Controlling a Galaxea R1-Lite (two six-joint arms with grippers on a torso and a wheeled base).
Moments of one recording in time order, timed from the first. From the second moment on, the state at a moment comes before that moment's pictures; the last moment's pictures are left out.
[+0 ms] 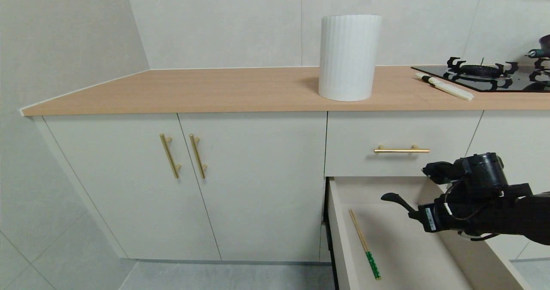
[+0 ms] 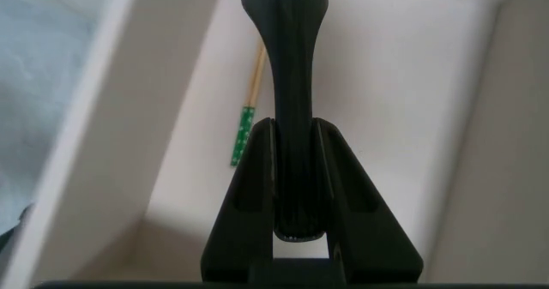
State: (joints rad) left arm 0.00 0.00 0.00 0.00 -0.01 0.00; right arm 0.17 1.85 -0.67 -0.40 0.12 -0.01
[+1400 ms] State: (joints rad) left arm 0.00 0.00 0.00 0.00 -0.01 0.00; right arm 0.14 2.31 -0.74 -0.62 -0.02 0.04
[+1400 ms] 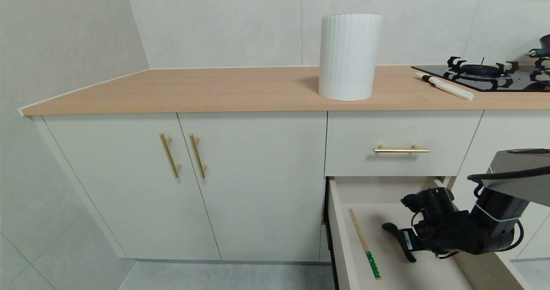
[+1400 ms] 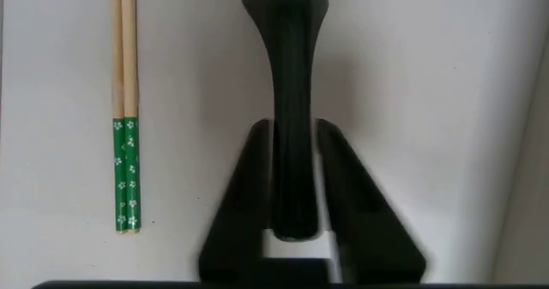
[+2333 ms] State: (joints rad) left arm 0.00 0.00 0.00 0.00 -0.01 0.00; right arm 0.14 2.05 -0.65 -0.54 0.00 0.07
